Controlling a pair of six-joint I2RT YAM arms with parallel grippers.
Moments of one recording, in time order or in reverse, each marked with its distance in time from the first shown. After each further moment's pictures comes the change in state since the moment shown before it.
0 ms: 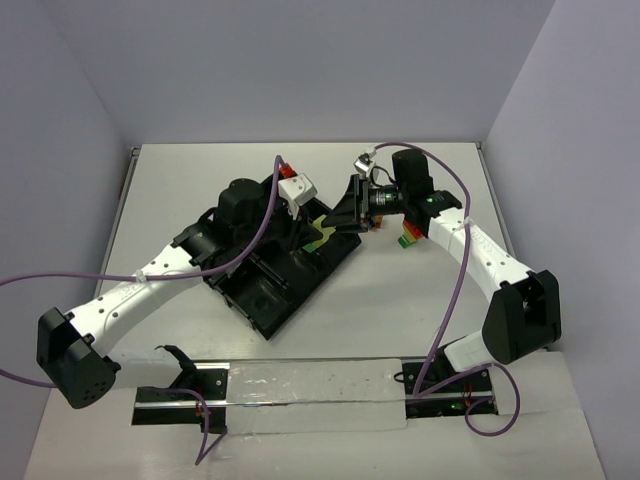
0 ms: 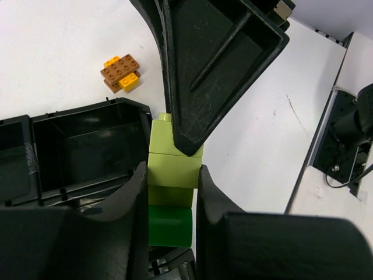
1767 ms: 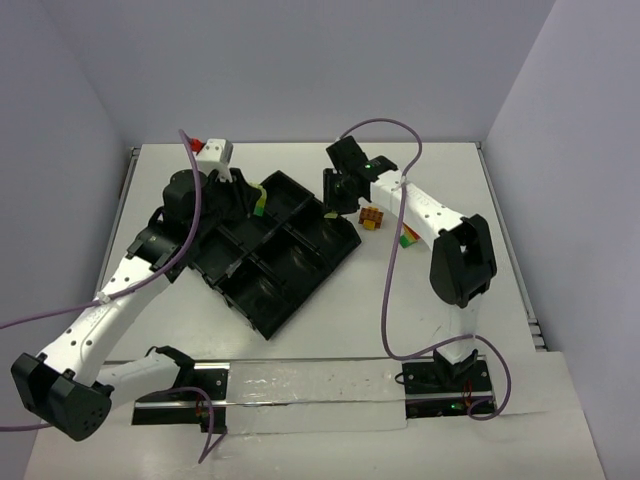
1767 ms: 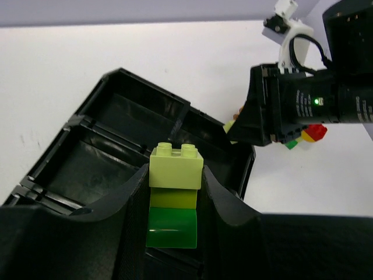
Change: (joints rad) left arm 0.252 -0.162 -0.039 -0.043 -0.382 -0.299; right arm 0.192 0.474 0.519 -0.462 1.018 -0.296
